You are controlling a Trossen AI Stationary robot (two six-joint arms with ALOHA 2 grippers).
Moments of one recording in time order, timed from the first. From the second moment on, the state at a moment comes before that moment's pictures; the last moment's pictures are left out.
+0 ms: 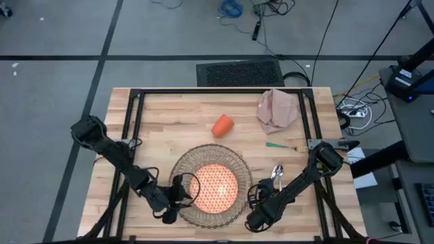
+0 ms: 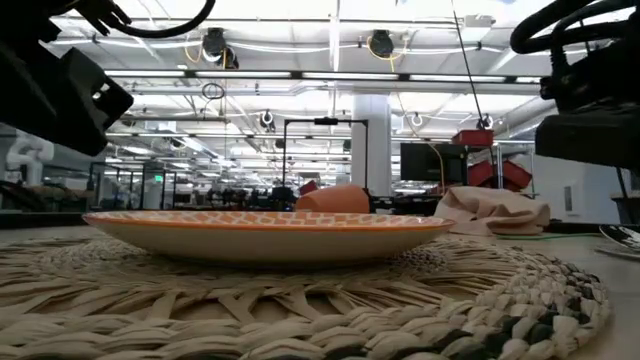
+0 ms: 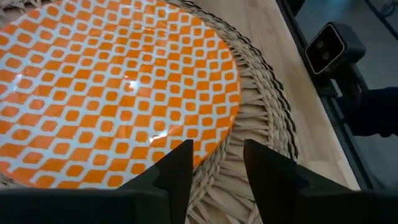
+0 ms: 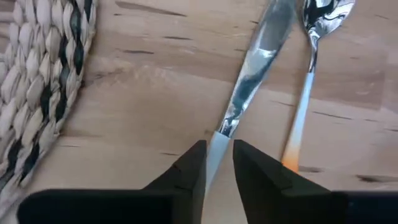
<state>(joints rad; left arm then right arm) -0.76 1.54 0.63 0.22 -0.39 -0.54 0.69 2.09 1.43 -1.23 0.13 2.11</state>
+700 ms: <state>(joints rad) -0.76 1.54 0.63 0.23 -0.39 -0.54 0.71 2.09 1.39 -1.16 0.14 2.11</state>
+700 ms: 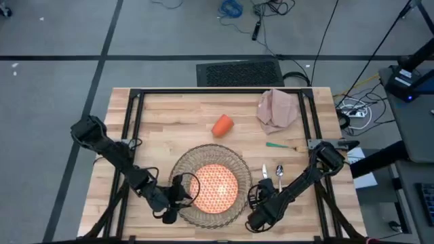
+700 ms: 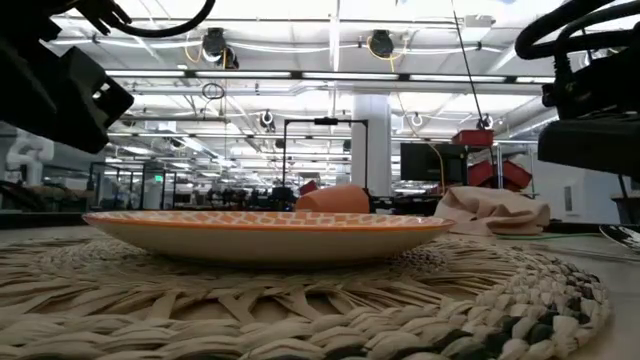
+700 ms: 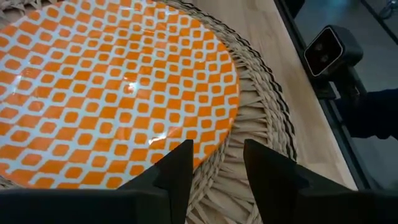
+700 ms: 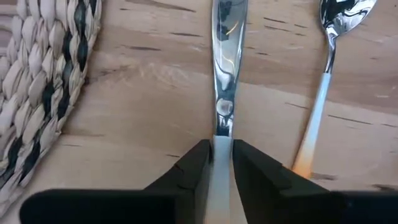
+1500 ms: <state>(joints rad) -0.76 1.54 0.63 0.23 -0.40 -0.54 0.67 2.09 1.39 -1.20 0.16 2.11</state>
